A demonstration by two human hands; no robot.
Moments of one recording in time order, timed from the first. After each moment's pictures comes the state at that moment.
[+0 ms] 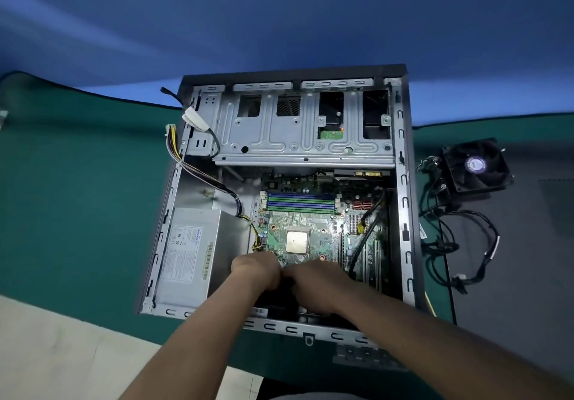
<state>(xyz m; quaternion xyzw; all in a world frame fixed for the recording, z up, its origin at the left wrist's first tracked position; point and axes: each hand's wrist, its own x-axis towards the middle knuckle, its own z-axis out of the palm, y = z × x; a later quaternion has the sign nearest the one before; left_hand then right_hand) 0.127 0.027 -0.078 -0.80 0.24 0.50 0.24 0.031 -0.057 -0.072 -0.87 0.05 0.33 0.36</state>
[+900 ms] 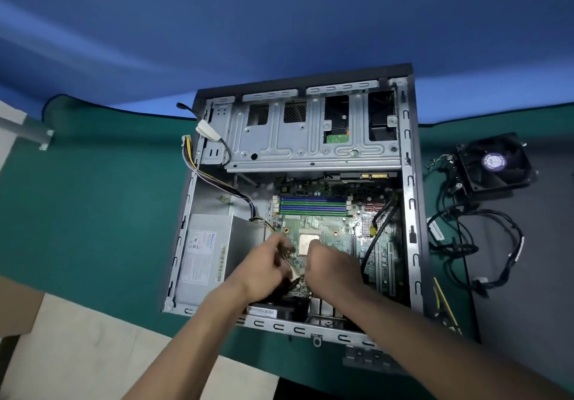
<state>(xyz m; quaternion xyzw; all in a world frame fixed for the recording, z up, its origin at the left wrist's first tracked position) 0.126 0.047 -0.035 -0.85 0.19 0.47 -0.16 0.036 -0.057 -0.064 -0.87 0.25 0.20 0.38</state>
